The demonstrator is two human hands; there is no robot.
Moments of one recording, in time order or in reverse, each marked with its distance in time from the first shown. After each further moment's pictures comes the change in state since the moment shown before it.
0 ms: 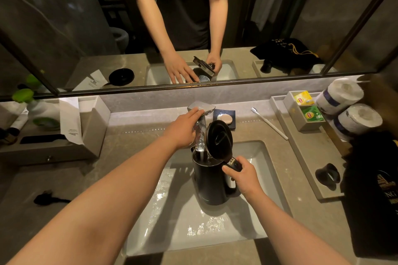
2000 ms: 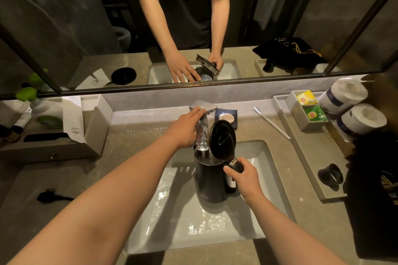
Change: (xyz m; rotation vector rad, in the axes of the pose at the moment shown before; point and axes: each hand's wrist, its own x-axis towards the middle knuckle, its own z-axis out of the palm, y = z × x) left_hand -0.001 0.002 -0.002 -0.001 -0.041 -0.027; right_hand 0.000 0.013 0.004 0.041 0.053 -0.022
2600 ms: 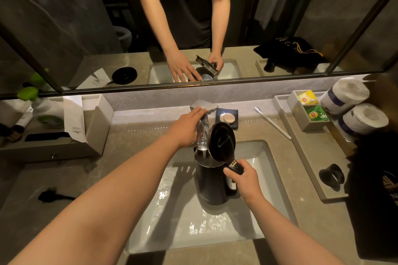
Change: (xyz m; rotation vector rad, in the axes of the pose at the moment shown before) left_hand -0.002 0.002 -0.003 -0.010 -0.017 0.005; right_hand -0.002 0.005 0.002 -0.025 0.002 0.020
